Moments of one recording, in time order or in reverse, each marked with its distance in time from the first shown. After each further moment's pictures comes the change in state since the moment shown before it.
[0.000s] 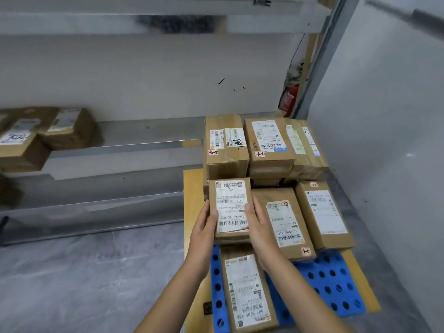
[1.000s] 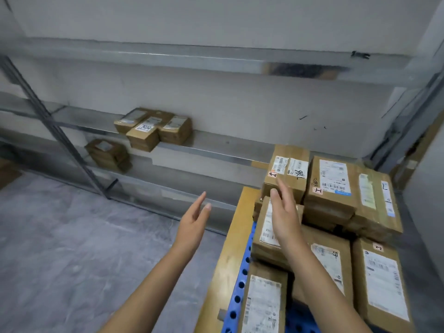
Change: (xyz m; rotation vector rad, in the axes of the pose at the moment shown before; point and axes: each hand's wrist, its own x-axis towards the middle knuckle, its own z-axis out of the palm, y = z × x) left_hand -0.060 0.060 -0.068 0.266 0.503 0.274; right_hand 0.006 -0.093 0.021 -0.104 -0.255 -0.388
